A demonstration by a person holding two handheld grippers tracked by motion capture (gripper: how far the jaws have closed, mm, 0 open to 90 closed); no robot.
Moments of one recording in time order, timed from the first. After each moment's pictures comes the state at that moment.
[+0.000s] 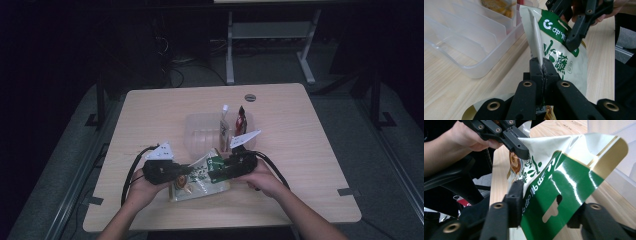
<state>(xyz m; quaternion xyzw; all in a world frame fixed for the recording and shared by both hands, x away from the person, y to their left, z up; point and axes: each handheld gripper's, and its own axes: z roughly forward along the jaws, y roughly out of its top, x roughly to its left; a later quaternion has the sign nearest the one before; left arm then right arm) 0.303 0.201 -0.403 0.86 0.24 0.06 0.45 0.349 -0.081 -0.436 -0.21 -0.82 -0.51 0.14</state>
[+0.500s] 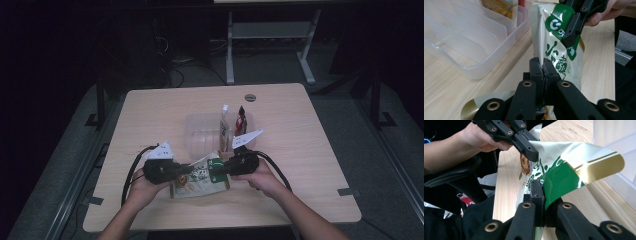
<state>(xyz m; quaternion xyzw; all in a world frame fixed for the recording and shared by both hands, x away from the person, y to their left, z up) 0.306 0.201 -0.405 0.86 0.24 0.05 0.46 0.347 -0.084 -0.432 -0.19 -0.82 -0.51 0.14</state>
